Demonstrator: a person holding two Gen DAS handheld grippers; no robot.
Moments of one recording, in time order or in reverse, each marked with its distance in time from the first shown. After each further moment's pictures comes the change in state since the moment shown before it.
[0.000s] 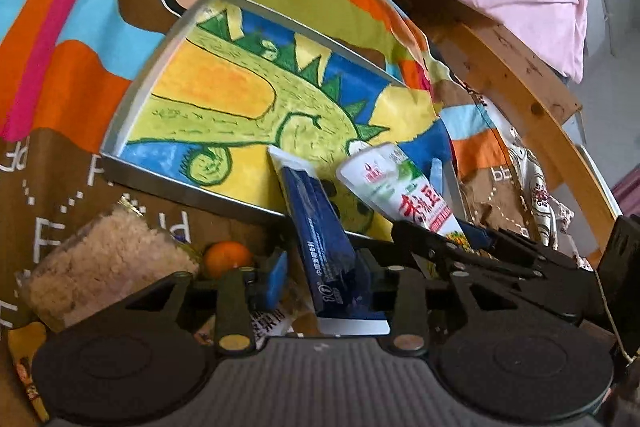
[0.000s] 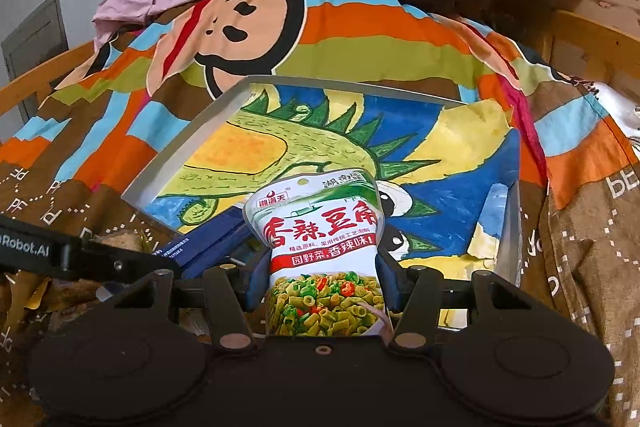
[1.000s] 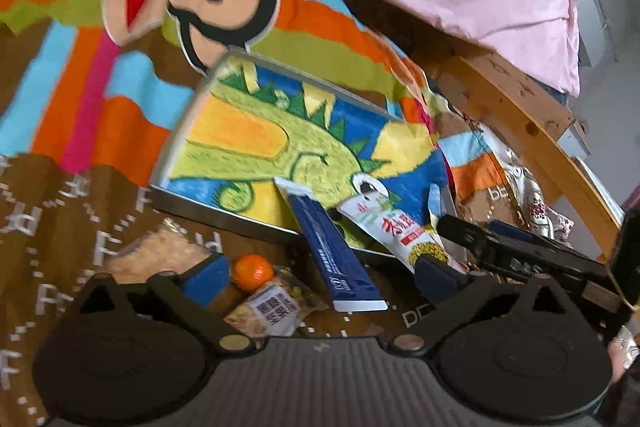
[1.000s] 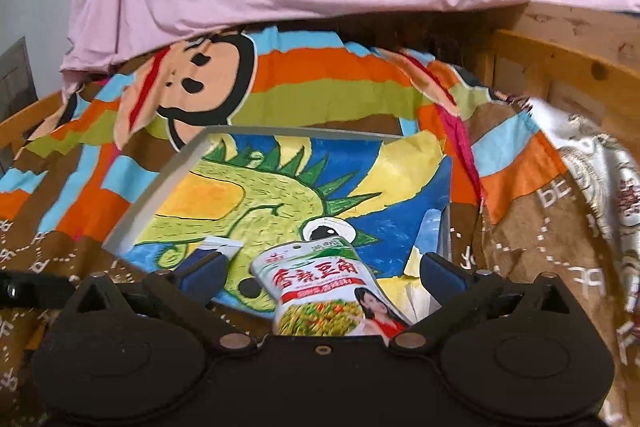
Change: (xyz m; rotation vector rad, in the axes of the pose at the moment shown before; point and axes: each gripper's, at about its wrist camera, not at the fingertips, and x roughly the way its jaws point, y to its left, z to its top) left arm -0.061 -0.021 -0.019 0.053 -0.157 0.108; right arm -0.051 -0.015 0.006 0.079 -0.114 -0.101
